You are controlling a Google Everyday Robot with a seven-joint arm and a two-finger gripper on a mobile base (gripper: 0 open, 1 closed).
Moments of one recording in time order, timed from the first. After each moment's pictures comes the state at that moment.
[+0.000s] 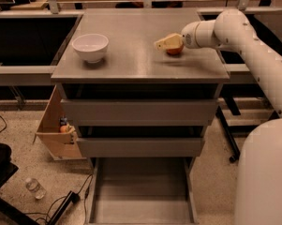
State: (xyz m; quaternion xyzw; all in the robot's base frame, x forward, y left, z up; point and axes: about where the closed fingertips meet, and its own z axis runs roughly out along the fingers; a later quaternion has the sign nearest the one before) arm 0.858 -0.132 0.877 -0.28 0.79 0.16 0.53
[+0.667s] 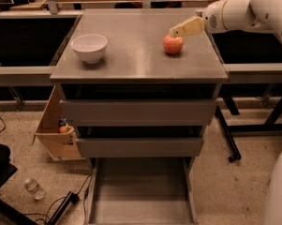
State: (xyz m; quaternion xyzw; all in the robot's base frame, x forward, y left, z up) arm 0.794 -0.159 0.957 -0.32 0.77 0.17 0.52
